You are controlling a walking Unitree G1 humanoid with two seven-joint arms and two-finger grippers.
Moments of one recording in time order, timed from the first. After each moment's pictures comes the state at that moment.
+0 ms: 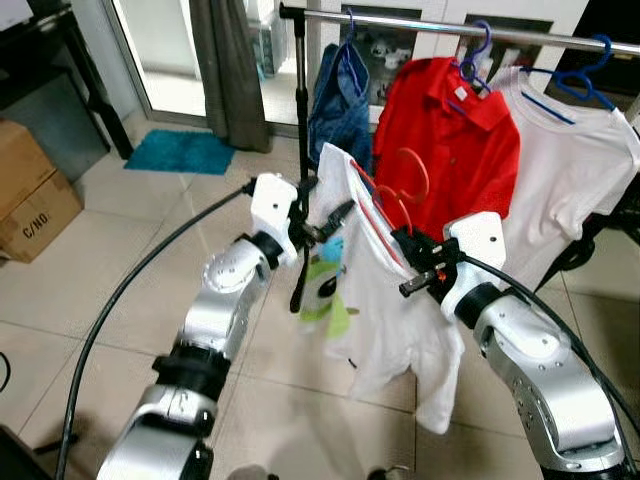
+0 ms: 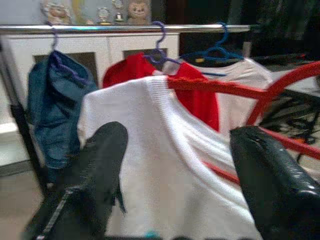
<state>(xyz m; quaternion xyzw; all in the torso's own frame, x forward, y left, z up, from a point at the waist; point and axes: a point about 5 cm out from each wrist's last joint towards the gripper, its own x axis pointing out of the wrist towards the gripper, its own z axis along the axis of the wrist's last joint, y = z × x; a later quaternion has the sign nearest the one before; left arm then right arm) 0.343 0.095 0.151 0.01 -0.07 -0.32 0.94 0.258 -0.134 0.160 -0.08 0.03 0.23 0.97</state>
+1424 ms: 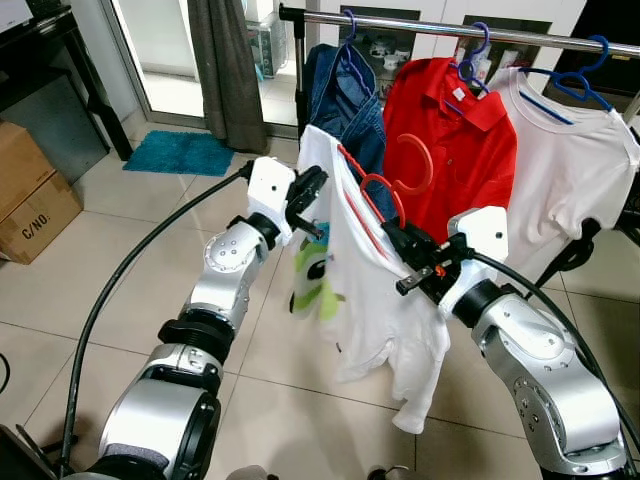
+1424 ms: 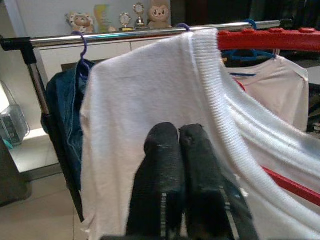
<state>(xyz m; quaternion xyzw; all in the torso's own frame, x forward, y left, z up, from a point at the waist) 0.366 0.102 0.153 0.03 -0.09 -0.29 0.95 0.253 -0.127 0.171 -0.04 -0.01 0.27 0.96</state>
